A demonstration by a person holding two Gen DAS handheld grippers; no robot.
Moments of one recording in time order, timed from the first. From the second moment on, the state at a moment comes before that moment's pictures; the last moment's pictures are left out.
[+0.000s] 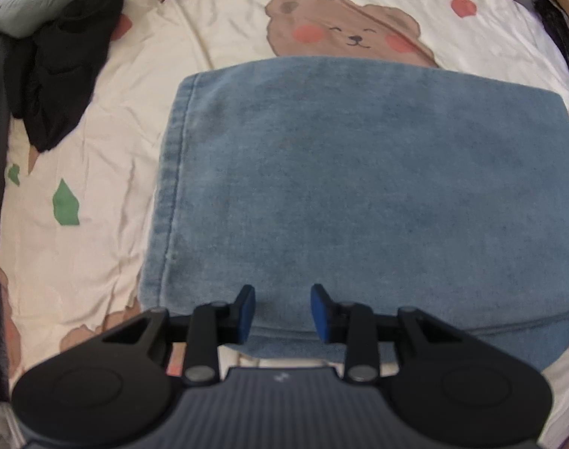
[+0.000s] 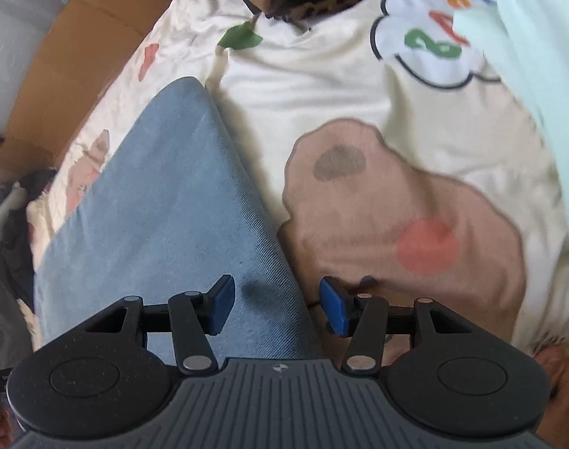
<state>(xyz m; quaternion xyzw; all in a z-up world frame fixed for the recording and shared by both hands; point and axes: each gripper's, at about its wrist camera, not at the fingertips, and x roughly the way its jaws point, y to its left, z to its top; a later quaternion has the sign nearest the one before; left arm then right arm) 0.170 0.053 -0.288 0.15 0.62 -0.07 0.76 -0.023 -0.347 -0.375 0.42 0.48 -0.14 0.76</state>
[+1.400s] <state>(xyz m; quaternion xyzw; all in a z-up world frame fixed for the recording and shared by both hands) 0.145 -0.049 -0.342 0.21 0.66 -0.16 0.70 -0.064 -0.352 -0.409 0.60 0.45 -0.11 0.66</state>
